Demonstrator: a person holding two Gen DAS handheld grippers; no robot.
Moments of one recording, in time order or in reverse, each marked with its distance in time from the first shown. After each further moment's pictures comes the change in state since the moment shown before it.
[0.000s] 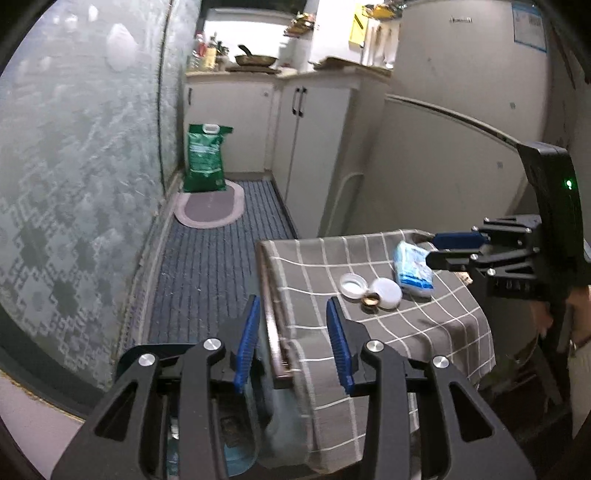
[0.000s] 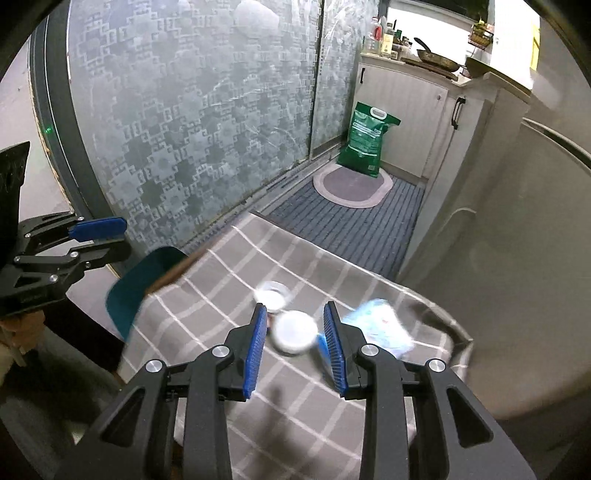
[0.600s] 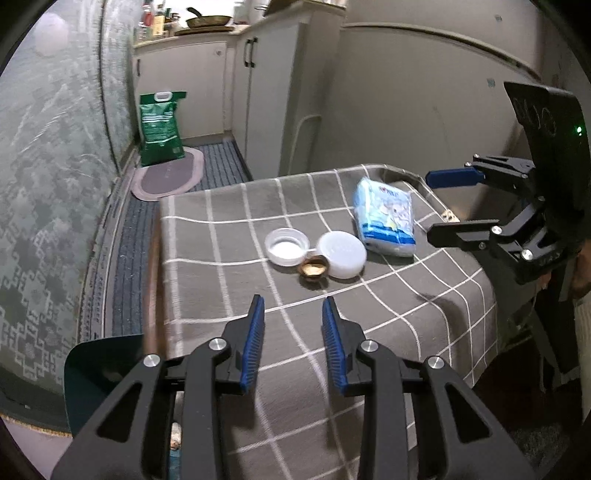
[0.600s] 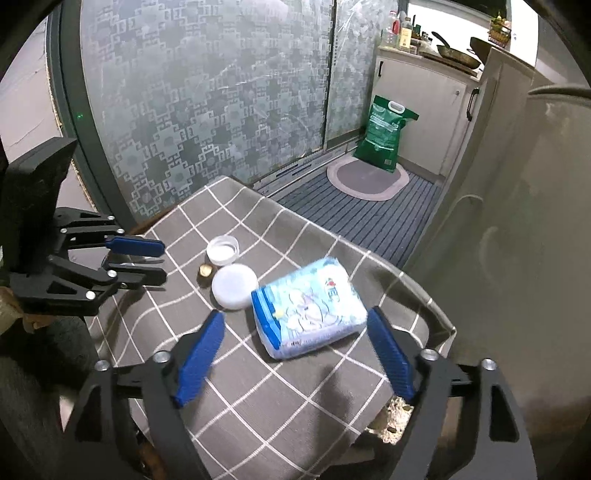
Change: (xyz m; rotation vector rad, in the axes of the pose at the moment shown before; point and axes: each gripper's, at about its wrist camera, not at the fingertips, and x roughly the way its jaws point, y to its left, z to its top) left arm 0.082 -0.055 -0.017 0.110 0.168 -0.082; right arm 0.015 -0.052 -0.038 -0.048 0.001 0.092
